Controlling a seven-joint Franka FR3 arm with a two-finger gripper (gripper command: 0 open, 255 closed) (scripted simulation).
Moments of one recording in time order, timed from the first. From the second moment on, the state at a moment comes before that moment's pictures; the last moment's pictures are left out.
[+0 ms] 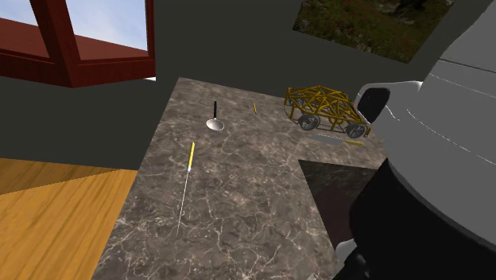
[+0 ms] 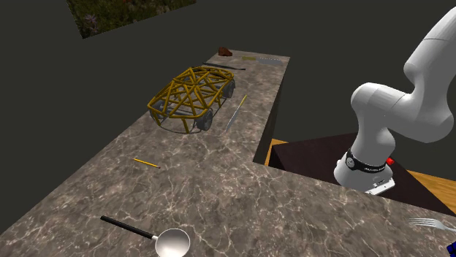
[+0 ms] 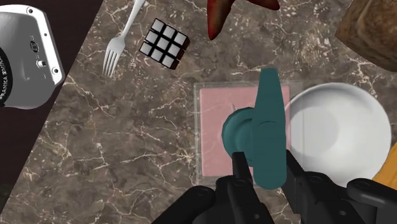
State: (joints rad) arm 0.37 -0.52 0.77 -2.09 0.46 1.65 0.98
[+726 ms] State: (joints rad) arm 0.38 -0.52 0.81 -2.23 0.49 1.79 0.95
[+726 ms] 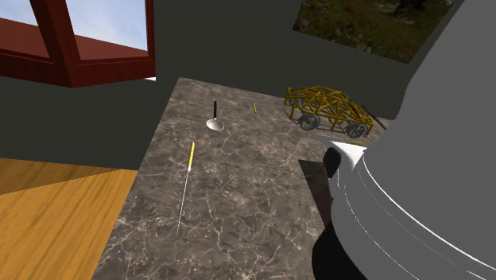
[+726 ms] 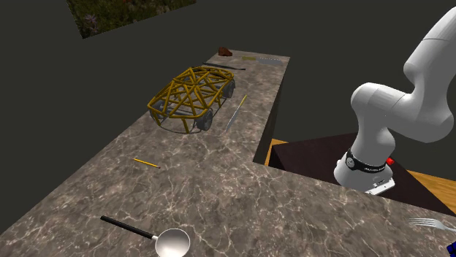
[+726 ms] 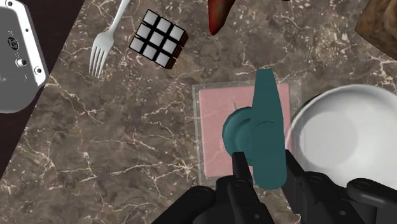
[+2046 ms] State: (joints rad) arm 0.36 -0.44 0.92 -2.40 0.52 2.04 0.94
